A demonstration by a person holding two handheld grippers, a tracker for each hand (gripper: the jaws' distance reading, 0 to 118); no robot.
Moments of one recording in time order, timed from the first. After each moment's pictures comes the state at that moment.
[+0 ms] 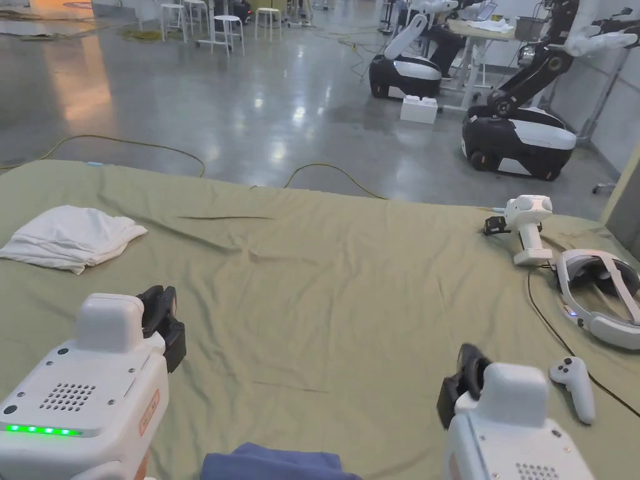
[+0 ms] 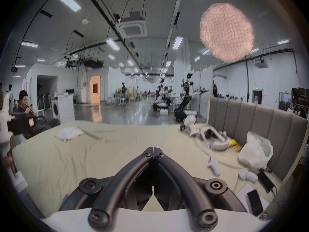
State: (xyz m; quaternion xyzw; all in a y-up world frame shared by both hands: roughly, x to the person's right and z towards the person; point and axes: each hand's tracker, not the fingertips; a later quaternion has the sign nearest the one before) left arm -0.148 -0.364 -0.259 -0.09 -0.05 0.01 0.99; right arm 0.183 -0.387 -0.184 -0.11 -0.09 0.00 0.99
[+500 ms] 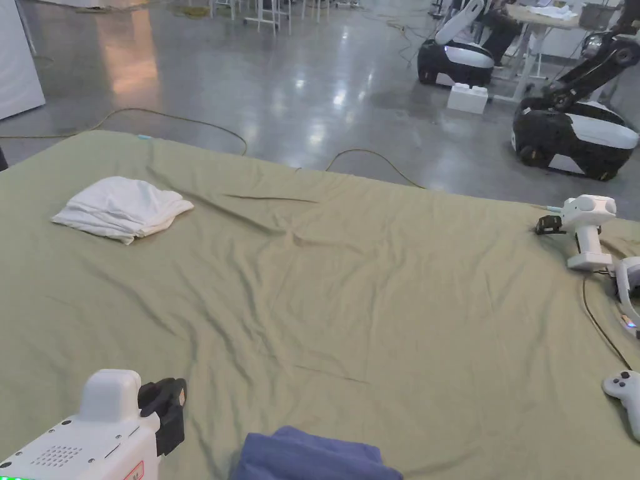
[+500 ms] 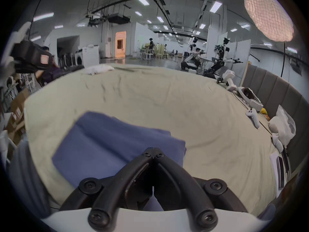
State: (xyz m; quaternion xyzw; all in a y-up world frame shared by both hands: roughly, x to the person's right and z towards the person) left arm -0.214 -0.450 -0.226 -0.28 -0.08 0.11 0.95; right arm 0.076 -0.556 -0.175 -0.31 0.00 0.07 0.95
